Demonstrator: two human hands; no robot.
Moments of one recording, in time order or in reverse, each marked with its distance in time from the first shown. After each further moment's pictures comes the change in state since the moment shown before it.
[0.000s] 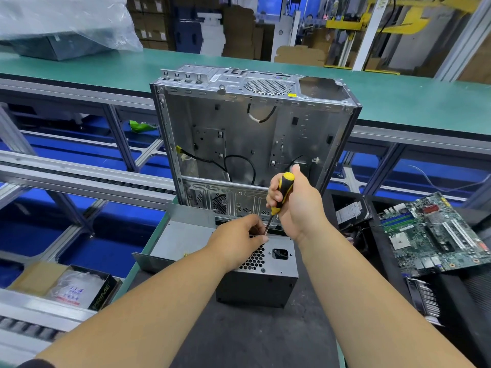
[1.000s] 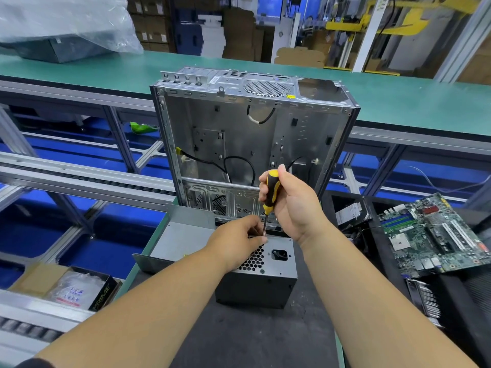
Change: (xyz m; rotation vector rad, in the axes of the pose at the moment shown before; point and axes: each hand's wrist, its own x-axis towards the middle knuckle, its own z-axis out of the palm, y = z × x) left_hand 0.000 -0.001 0.000 -0.059 -0.003 -0.013; right_hand 0.000 0.002 -0.005 -0.052 -0.190 -0.131
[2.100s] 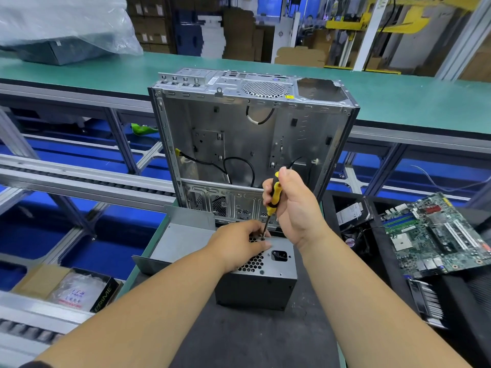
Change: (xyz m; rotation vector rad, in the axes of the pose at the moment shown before) left_hand 0.003 0.001 -0.003 0.088 -0.096 -0.013; right_hand 0.001 0.010 -0.007 0.023 0.028 -0.080
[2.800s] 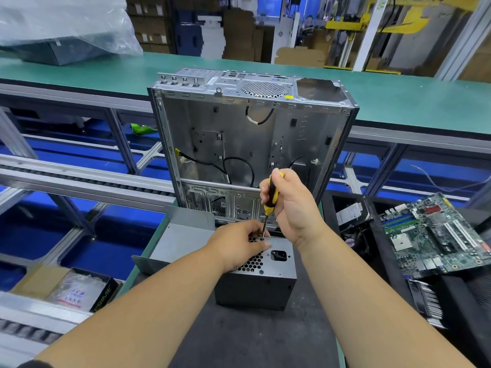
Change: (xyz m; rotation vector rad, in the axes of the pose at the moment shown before) left_hand 0.000 0.000 0.000 -0.014 -0.011 -0.006; right_hand 0.003 0.000 0.002 -0.094 -0.007 0.000
